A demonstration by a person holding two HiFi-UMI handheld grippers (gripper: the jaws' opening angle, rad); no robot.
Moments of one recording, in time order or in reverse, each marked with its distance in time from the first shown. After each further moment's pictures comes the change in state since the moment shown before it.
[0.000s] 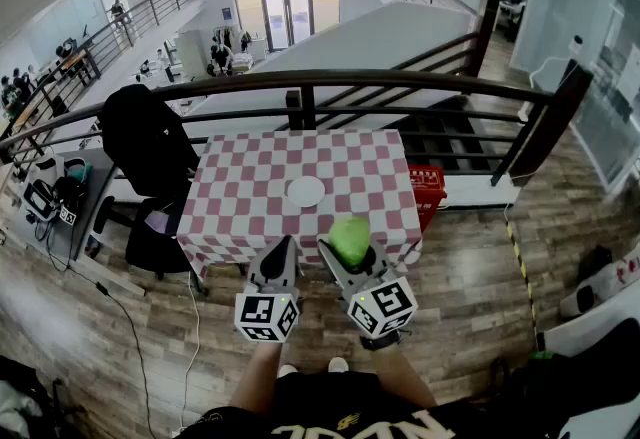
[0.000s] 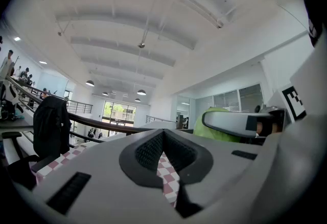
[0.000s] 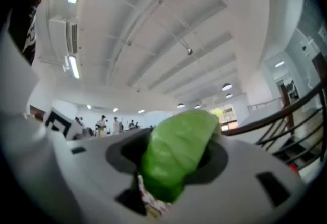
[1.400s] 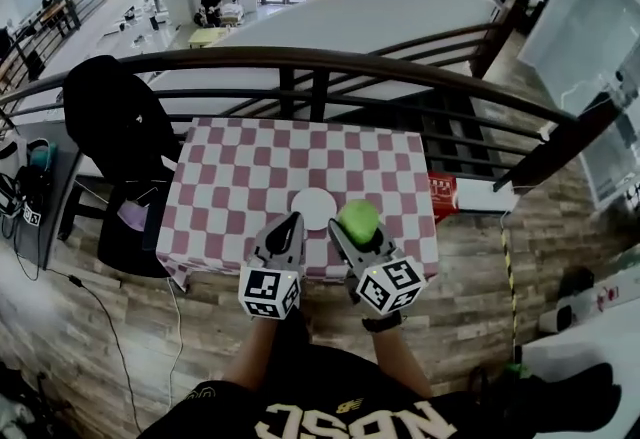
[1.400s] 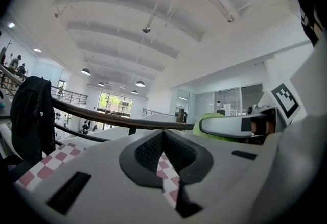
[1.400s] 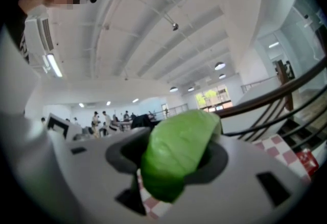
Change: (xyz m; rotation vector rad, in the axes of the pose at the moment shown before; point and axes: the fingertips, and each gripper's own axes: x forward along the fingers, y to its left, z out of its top) left arm 0.198 0.139 -0.073 -0.056 0.082 -0.073; right arm 0.194 -0.143 -0.101 0.132 0.192 -0.076
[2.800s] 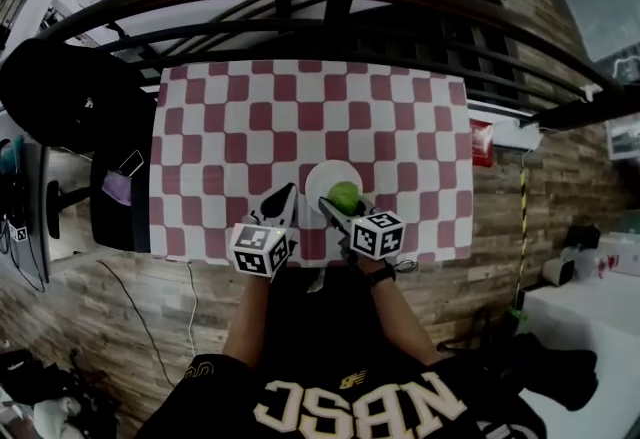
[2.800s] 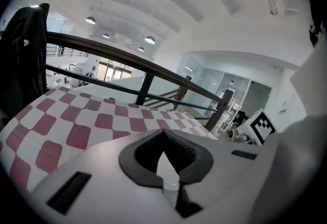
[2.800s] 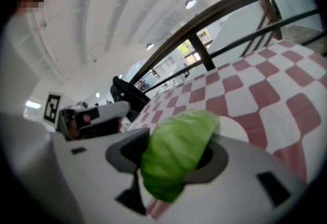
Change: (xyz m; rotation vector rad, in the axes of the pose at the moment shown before) left arm 0.108 0.145 -0.192 -0.245 0.457 -0.045; right arm 0.148 -0.111 -0.259 0.422 0.531 -0.041
